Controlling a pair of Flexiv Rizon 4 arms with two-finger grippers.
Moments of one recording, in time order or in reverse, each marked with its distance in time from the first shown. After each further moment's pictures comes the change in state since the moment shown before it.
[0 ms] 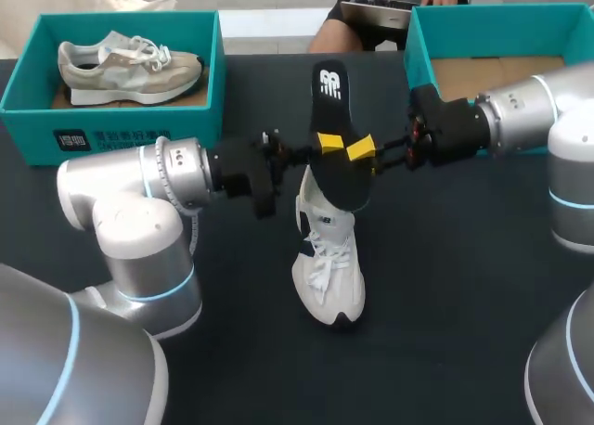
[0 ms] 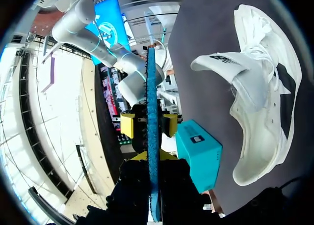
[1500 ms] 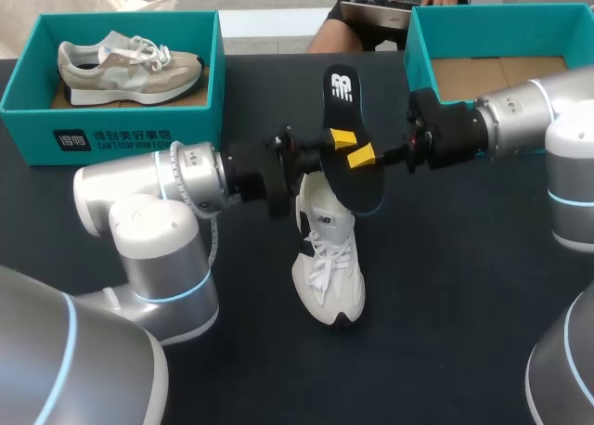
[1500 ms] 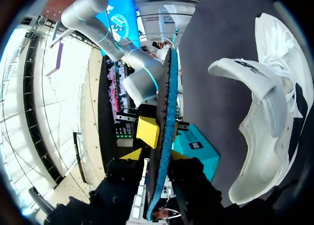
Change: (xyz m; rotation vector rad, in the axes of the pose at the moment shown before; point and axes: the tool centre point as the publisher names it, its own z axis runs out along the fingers) left arm 0.004 -0.004 0.014 -0.023 -0.005 -0.151; right arm -0.010 0.002 -0.001 0.003 0.005 -0.008
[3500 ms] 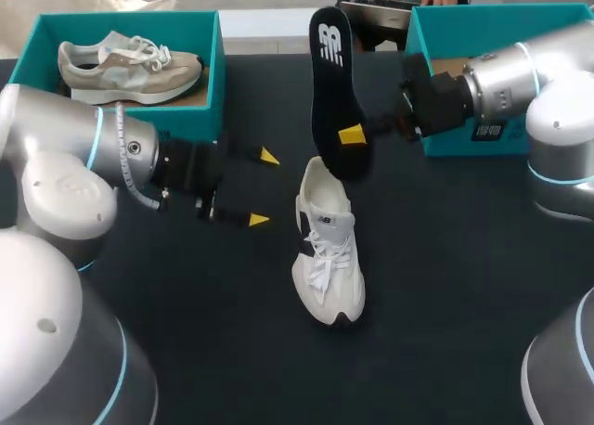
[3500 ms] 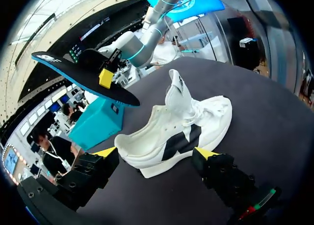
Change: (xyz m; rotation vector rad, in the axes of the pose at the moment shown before) left arm 0.098 0.011 -0.132 -0.195 0.589 -1.002; right arm -0.031 0.066 -0.003 0.042 -0.141 -0.958
